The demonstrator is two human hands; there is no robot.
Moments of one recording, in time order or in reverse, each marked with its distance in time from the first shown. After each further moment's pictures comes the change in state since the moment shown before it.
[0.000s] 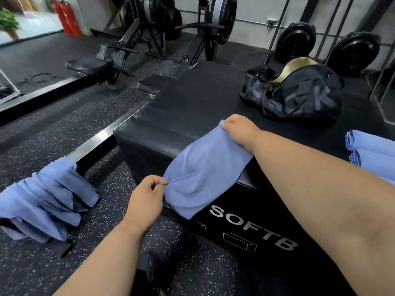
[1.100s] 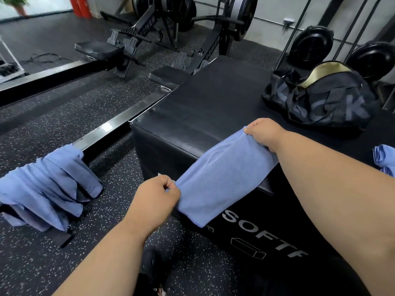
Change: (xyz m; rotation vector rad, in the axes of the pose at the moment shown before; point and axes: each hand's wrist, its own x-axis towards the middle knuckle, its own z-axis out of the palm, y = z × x) left_hand 0.015 -0.003 -0.036 0.225 -0.108 0.117; right_hand 0.038 0.007 0.007 -0.090 -0.002 0.200
